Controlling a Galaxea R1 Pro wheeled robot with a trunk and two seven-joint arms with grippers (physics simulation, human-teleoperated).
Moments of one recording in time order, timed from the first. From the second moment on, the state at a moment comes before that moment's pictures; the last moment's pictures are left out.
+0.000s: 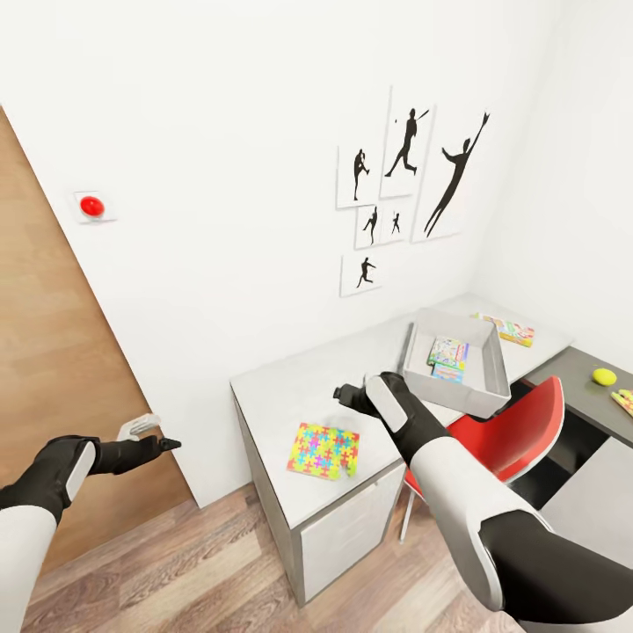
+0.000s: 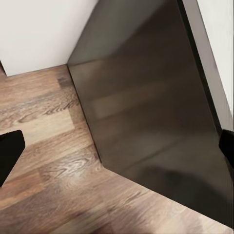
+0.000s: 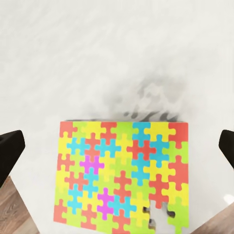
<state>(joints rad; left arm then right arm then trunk) -0.79 0.32 0.28 -0.60 0.04 0.77 -0.55 -1.01 0.17 0.16 -0.60 -0.69 0.66 -0.43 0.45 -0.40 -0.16</state>
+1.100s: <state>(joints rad) -0.79 0.32 0.28 -0.60 0.04 0.77 -0.55 -0.99 0.17 0.16 -0.65 -0.69 0.66 -0.43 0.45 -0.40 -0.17</state>
